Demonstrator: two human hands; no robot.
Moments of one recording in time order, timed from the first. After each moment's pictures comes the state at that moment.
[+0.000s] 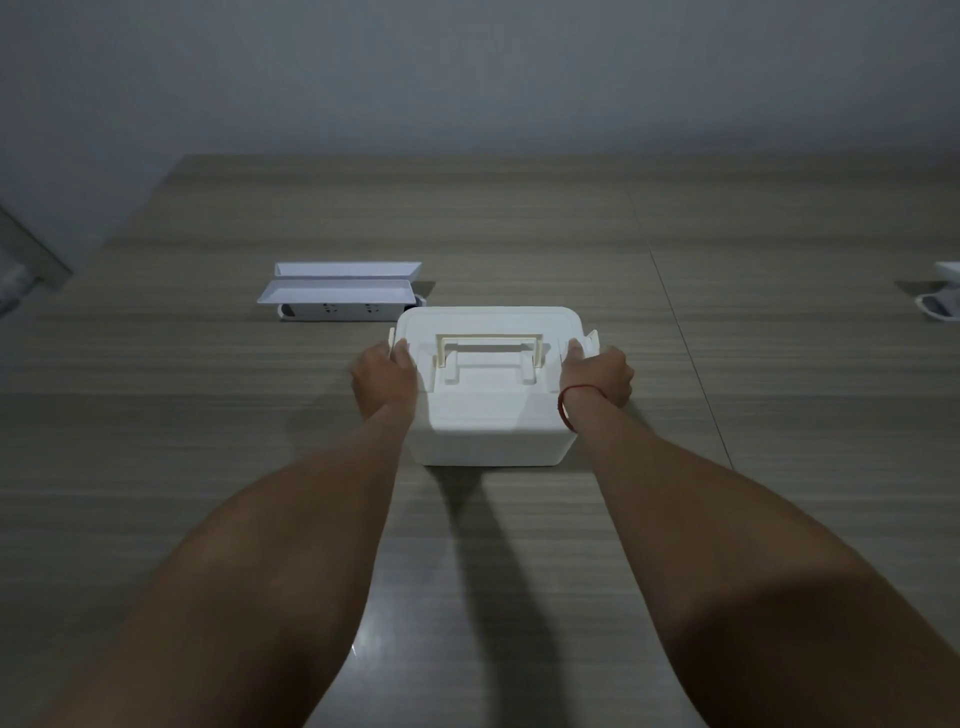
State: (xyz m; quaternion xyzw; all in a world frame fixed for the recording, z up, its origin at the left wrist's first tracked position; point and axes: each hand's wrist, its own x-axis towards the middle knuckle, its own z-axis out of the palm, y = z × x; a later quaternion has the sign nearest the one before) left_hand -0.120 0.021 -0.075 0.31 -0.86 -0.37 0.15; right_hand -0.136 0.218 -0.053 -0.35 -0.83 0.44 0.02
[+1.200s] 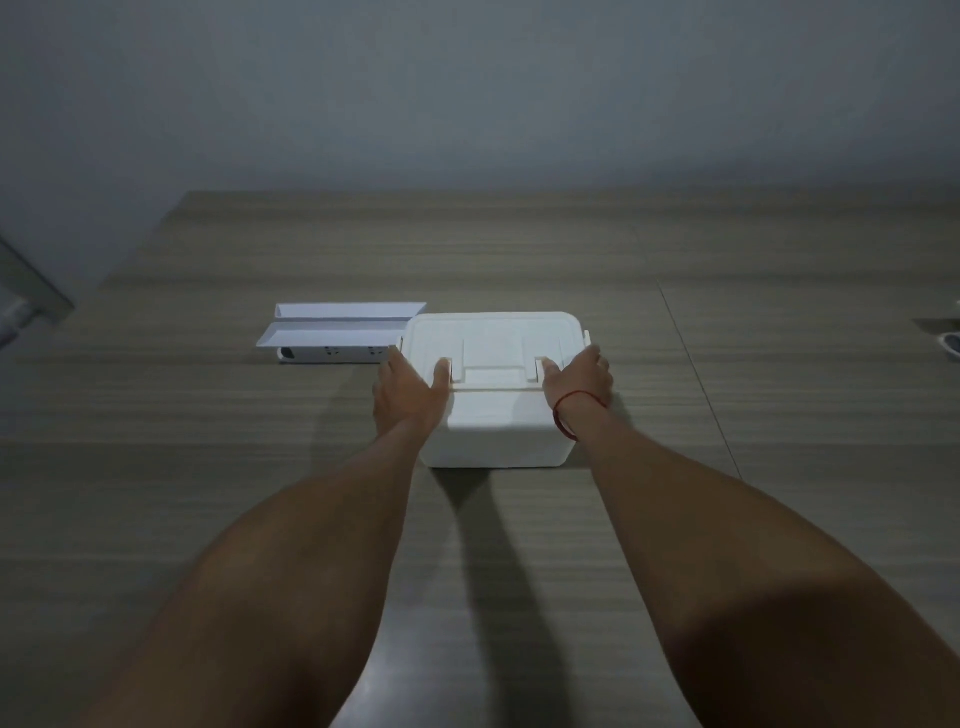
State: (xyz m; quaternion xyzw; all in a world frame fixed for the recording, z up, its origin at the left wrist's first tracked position) left_hand -0.175 0.018 -0.083 0.26 -0.91 -0.33 0.07; right_hand -0.210 0.194 -0.070 -0.22 -0.90 0.37 -0.01
